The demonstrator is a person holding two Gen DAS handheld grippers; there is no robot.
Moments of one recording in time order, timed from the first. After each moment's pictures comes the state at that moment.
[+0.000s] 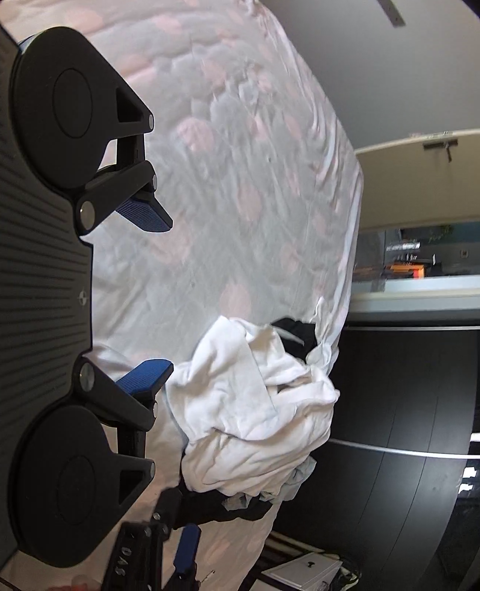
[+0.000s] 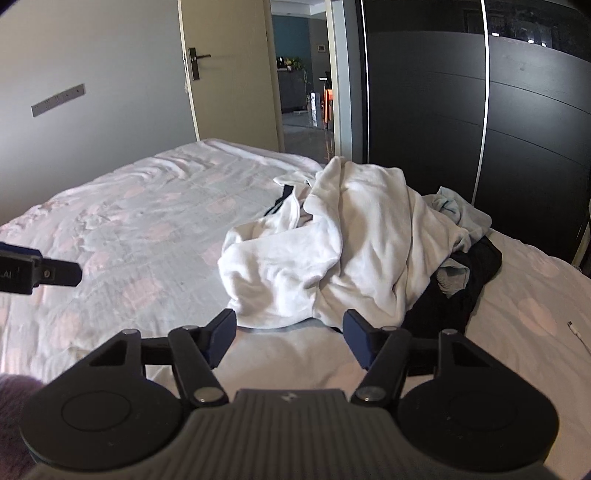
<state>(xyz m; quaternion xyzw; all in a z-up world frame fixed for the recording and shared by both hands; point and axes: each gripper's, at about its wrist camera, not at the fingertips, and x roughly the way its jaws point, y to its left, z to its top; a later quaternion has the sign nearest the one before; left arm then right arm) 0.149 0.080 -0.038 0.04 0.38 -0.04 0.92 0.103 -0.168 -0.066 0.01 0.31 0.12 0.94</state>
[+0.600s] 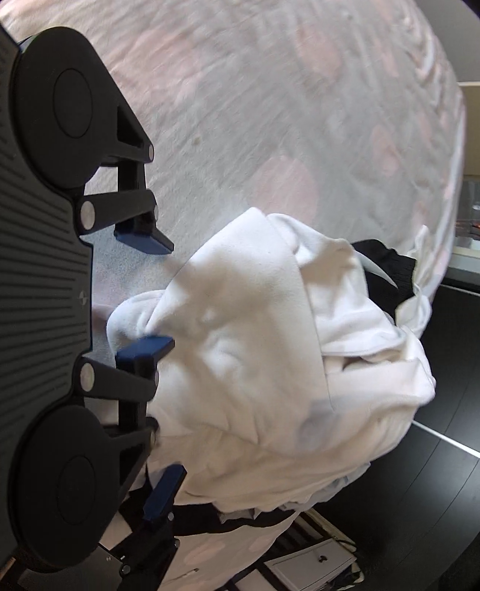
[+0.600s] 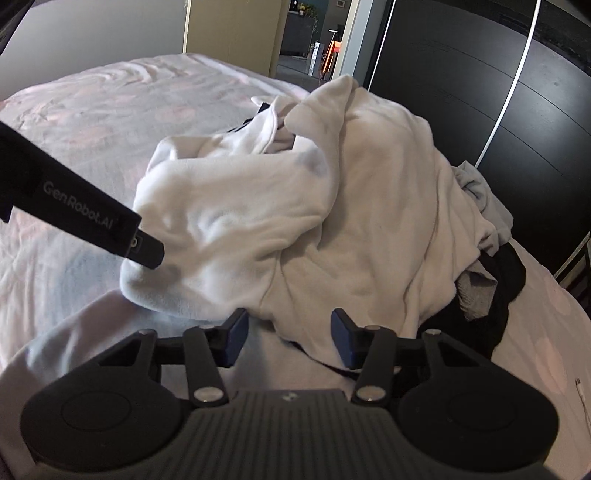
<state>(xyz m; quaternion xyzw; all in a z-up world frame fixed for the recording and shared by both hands) 0.288 0.039 -0.157 -0.07 0.51 -0.12 0.85 0.215 -0.141 -0.149 -0.13 0.38 0.08 0.91</state>
